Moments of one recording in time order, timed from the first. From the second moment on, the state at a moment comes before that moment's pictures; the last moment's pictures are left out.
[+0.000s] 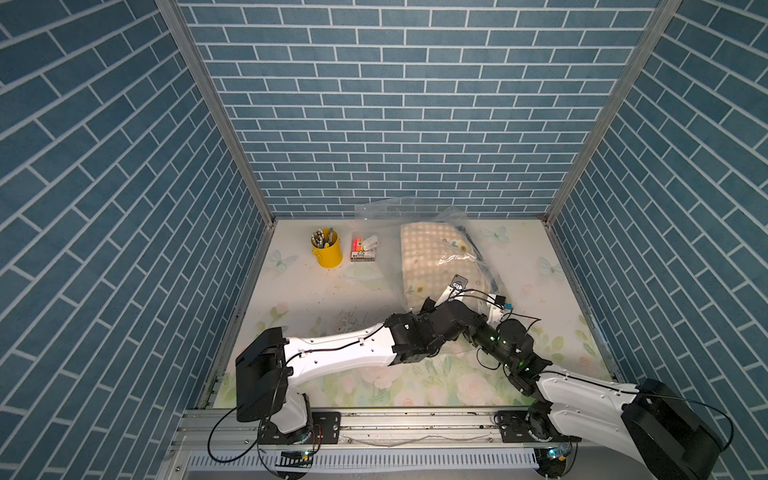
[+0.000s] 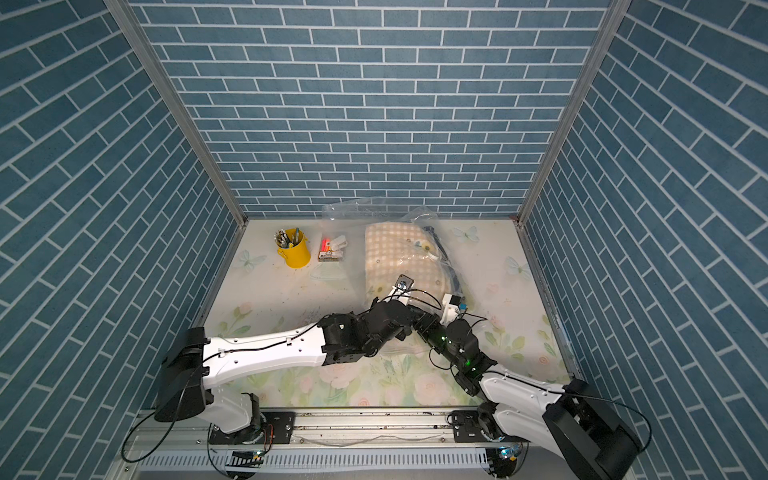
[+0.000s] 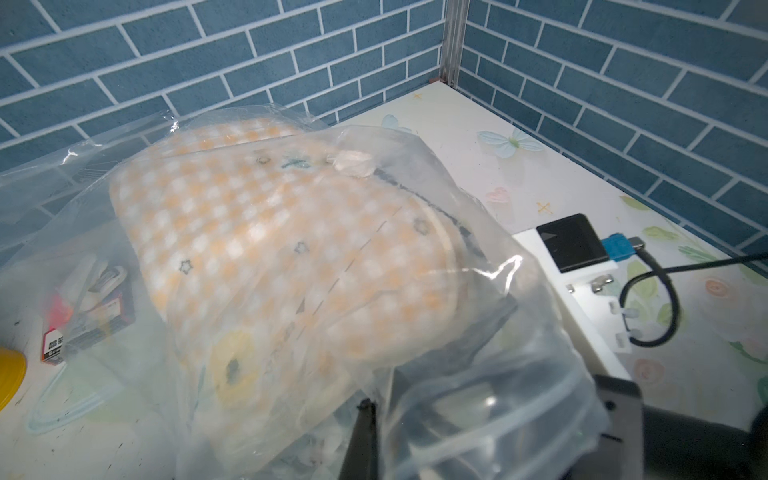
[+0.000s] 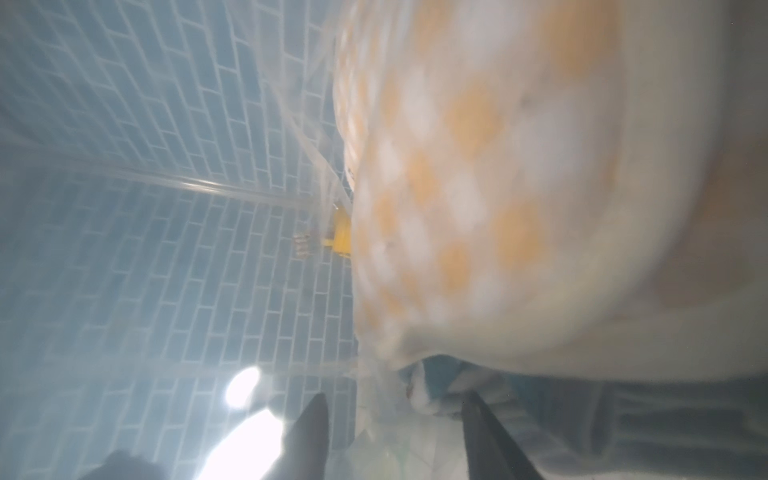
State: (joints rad) left arm -1.23 1.58 1.22 -0.27 -0.60 -0.35; right arm 0.73 1.07 0.14 0.74 -0.04 1.32
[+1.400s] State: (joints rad) left arm -1.23 1.53 1.13 -0.22 -0.58 -0.37; right arm 0.73 1.24 0.23 0.76 0.05 1.33
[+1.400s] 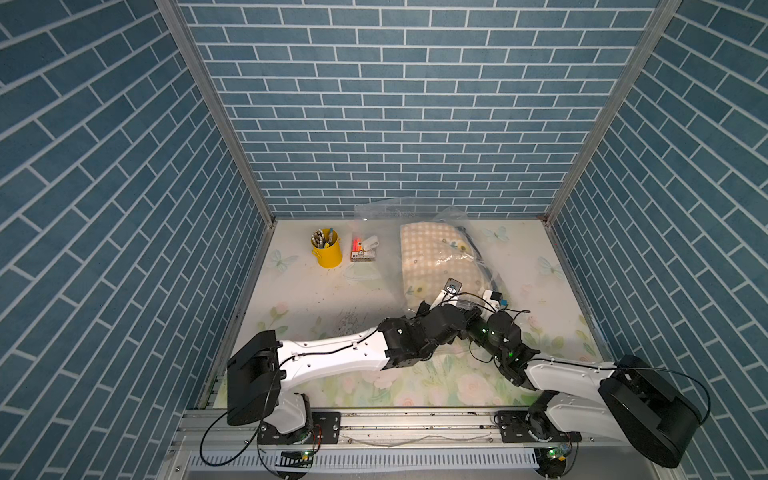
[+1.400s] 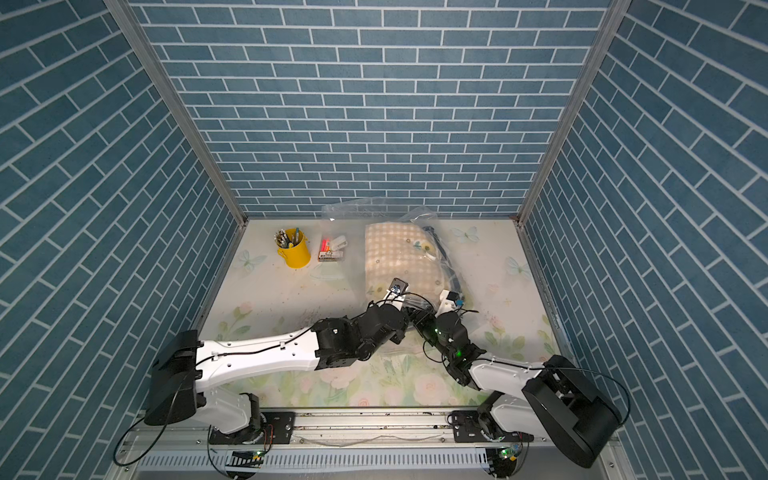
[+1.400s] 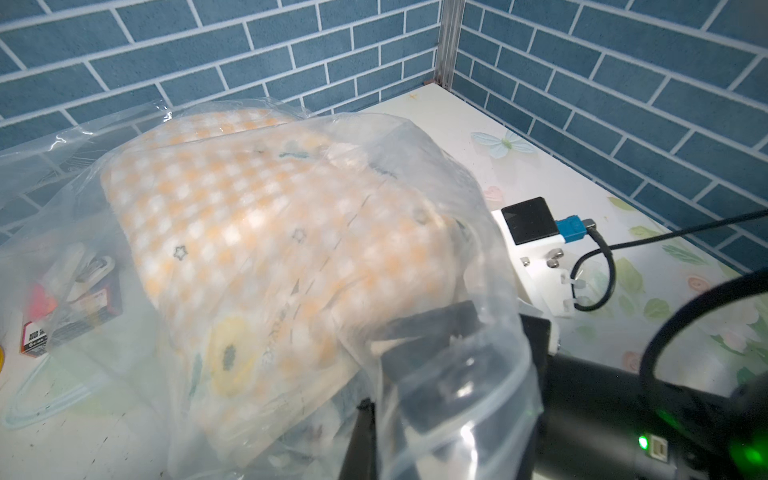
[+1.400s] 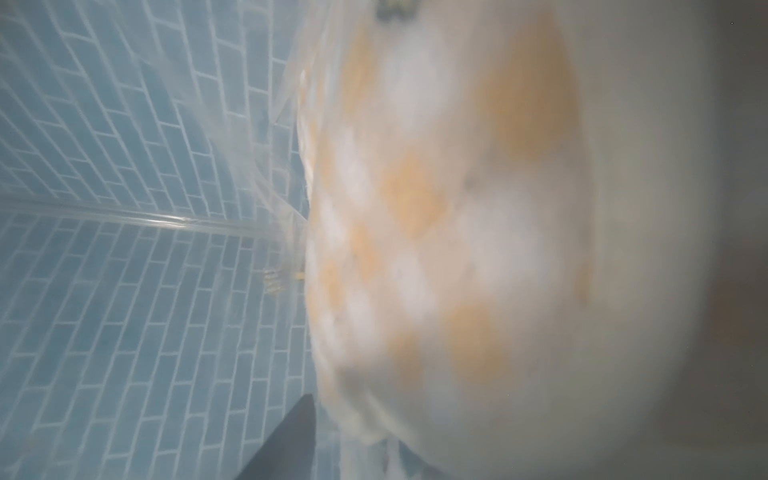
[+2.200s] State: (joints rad) left arm -1.24 1.52 1.13 -0.23 -0.60 -0.37; right arm 0.65 1.20 0.32 0.67 -0.07 1.22
